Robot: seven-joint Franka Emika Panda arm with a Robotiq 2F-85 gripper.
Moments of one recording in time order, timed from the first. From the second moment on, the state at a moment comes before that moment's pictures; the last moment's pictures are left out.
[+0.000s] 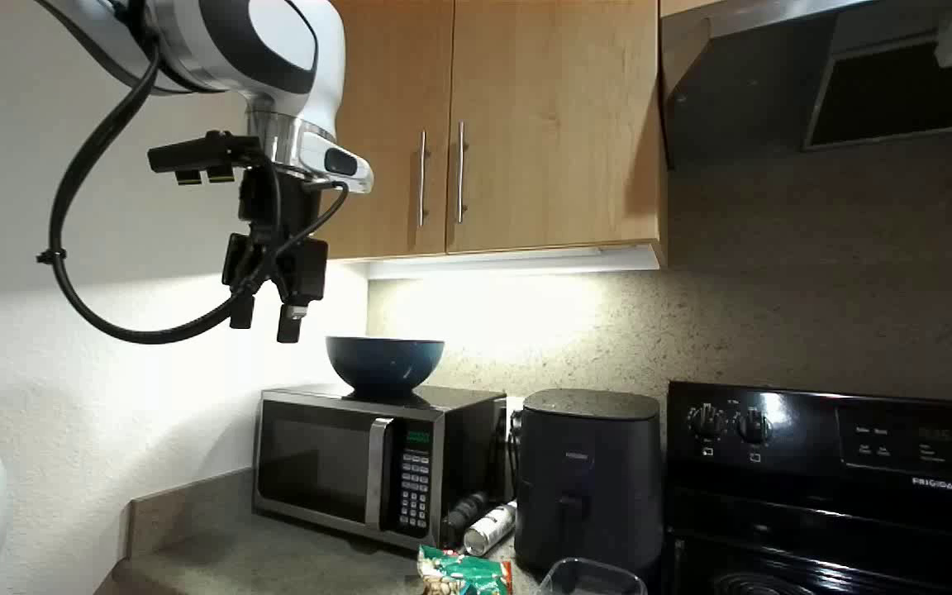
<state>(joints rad) 0.03 -0.84 0.09 -2.49 0.18 1.71 0.30</state>
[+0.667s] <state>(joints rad) 0.02 -0.83 0.09 -2.49 0.18 1.71 0.30</state>
